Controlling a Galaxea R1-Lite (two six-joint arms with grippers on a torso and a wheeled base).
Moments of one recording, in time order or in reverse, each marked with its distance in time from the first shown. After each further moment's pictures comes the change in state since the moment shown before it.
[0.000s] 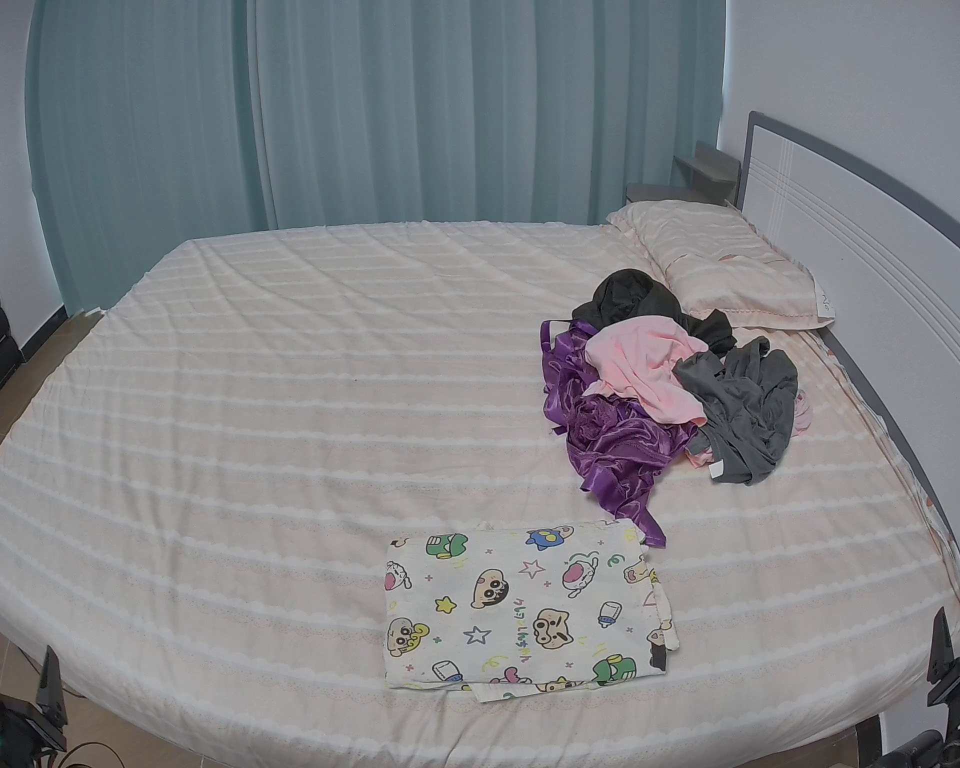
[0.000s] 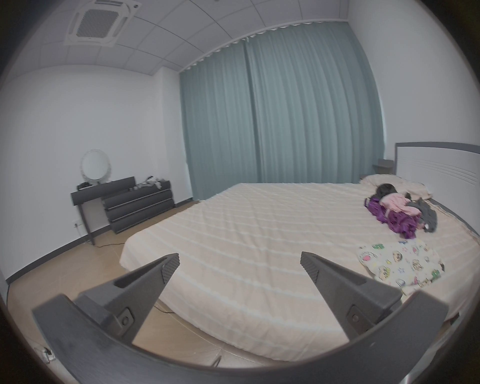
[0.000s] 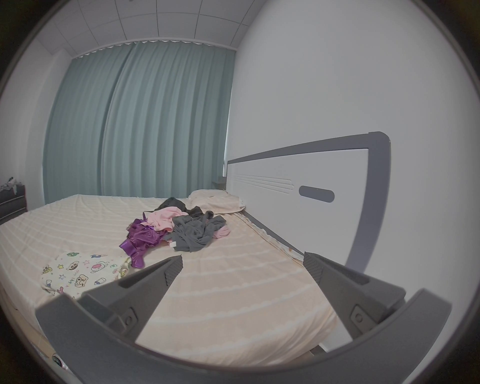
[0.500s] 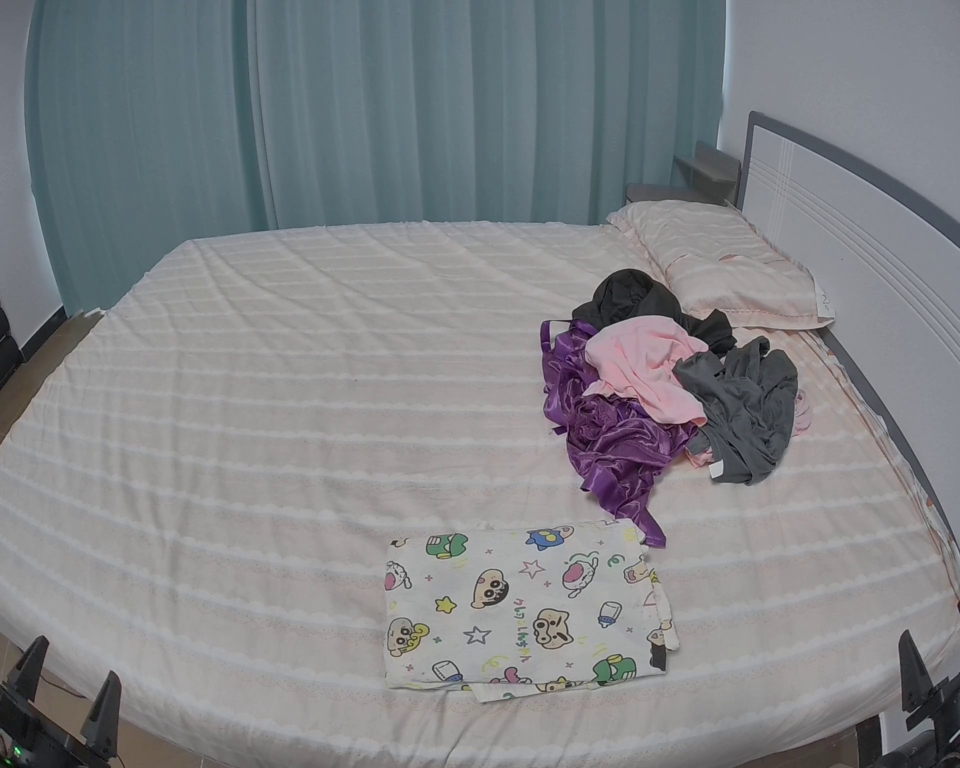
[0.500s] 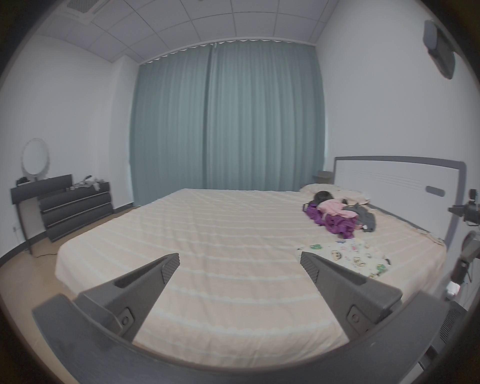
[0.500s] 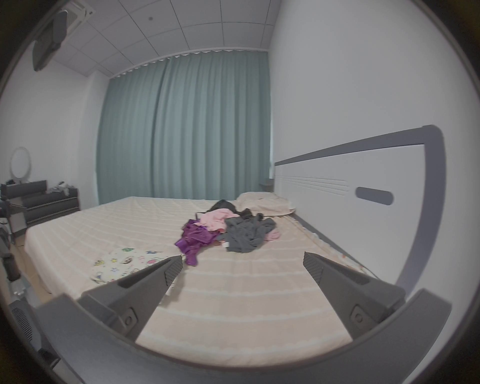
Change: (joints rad) left arm -0.003 -0.005 0.142 -0.214 -0.411 -0.006; right arm 0.000 0.001 0.000 -0.007 0.354 0.009
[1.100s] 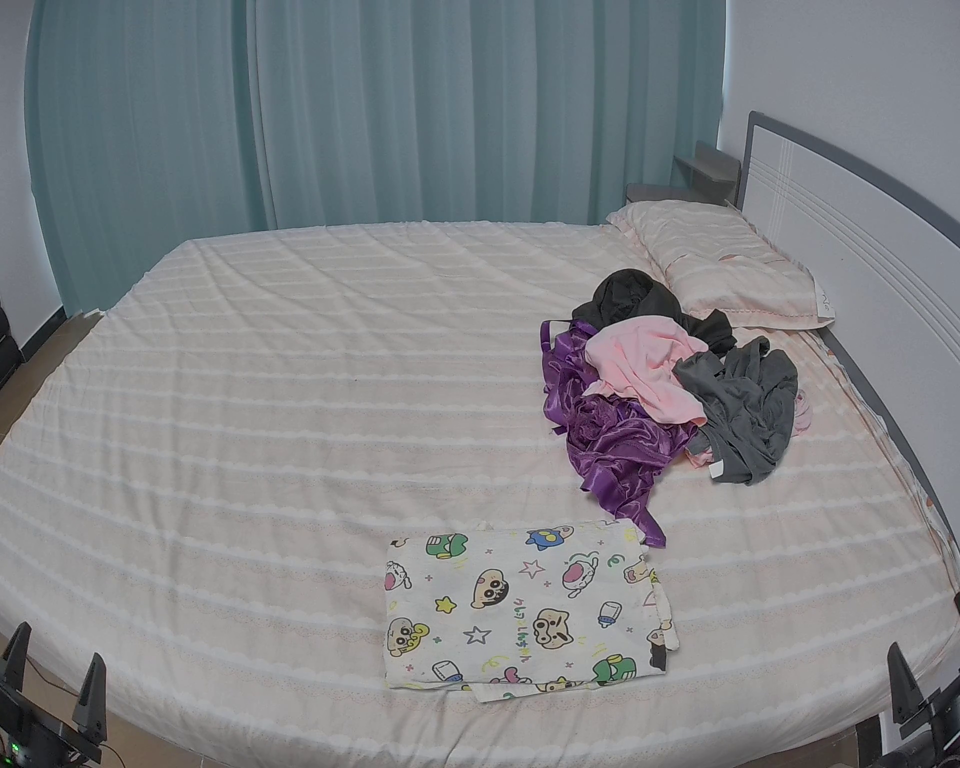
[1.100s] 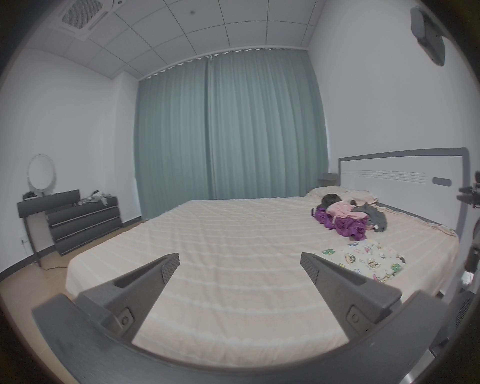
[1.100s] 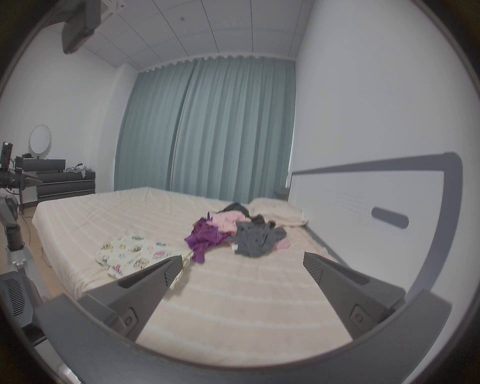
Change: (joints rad) left arm 0.000 0.000 0.047 -0.116 0.082 0.073; right arm -0.001 0.001 0.000 -0.030 0.101 -0.123
